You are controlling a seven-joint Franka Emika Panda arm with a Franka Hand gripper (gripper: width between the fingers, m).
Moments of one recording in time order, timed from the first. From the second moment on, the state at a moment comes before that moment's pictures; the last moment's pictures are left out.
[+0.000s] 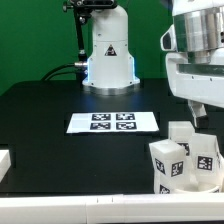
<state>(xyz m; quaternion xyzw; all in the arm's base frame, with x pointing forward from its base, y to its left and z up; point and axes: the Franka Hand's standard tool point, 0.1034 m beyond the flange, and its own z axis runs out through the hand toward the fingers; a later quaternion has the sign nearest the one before) 0.620 0.124 0.097 -0.82 0.56 -0.03 0.10</state>
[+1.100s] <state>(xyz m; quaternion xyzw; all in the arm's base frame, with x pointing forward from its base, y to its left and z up) 0.632 0.120 0.103 -0.96 -0.28 -0.04 -0.01</state>
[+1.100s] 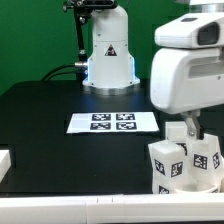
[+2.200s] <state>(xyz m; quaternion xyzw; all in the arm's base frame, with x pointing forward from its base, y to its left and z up) 0.633 0.111 0.075 -0.96 -0.27 -0.05 -0.02</state>
